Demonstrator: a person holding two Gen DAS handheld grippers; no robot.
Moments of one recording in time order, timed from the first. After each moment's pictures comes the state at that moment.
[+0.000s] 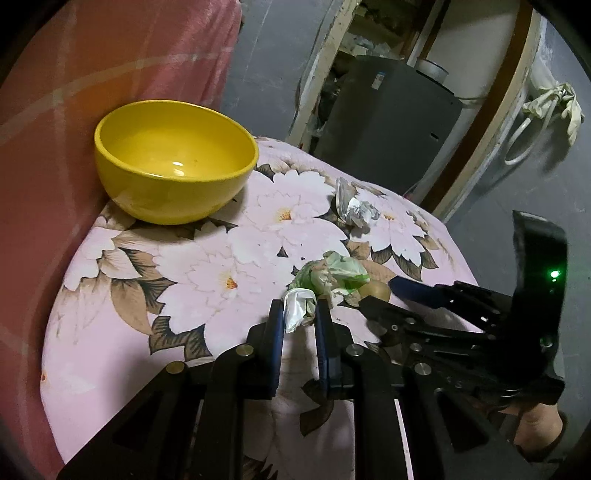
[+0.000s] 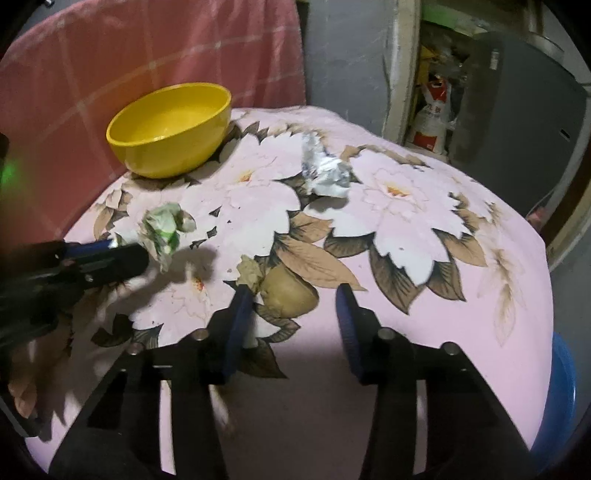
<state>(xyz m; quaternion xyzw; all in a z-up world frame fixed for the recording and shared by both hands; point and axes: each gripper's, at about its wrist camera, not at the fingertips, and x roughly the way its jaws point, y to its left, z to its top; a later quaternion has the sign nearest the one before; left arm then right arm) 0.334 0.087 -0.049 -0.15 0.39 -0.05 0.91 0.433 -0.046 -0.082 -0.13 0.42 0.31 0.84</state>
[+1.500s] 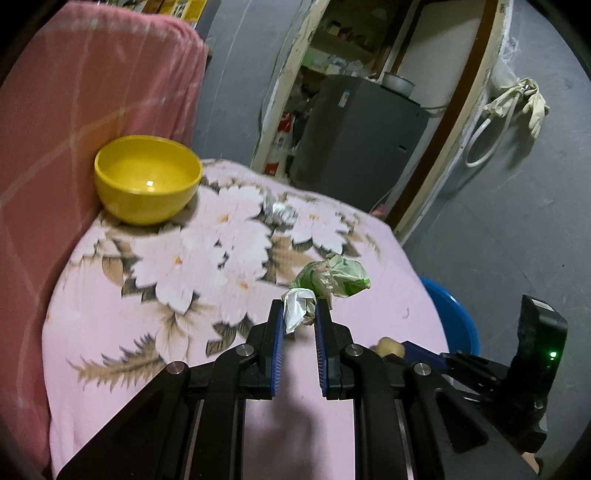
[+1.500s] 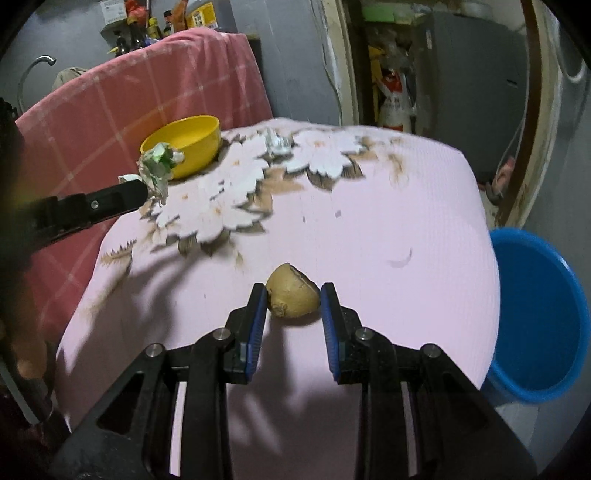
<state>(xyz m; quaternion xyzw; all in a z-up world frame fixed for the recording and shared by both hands) 0.276 0.029 -0.015 -0.14 0.35 -0.08 0.92 0.330 -0.152 -0.064 -0.02 0.40 0.27 0.87</state>
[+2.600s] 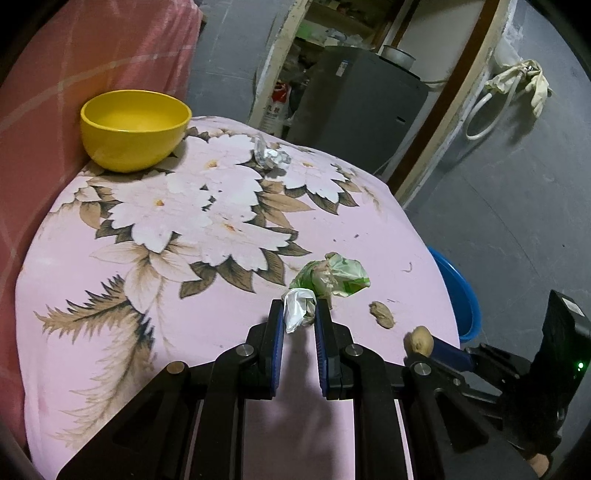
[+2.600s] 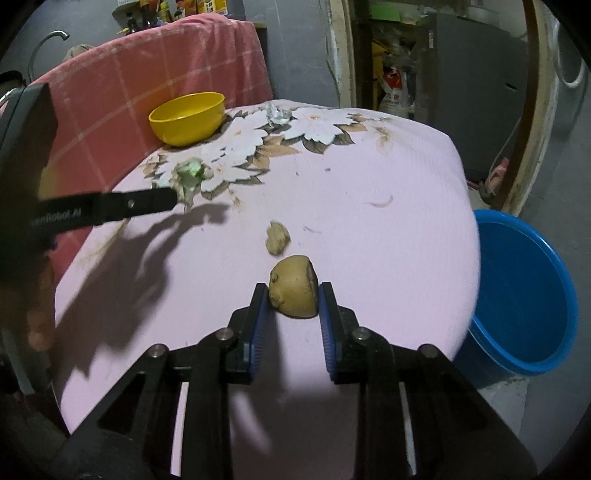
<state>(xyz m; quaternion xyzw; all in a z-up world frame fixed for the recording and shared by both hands) 0.269 0.013 -0.044 -0.14 0.39 -0.10 0.90 0.294 -0.173 -0.075 -0.05 0.41 0.27 0.87</state>
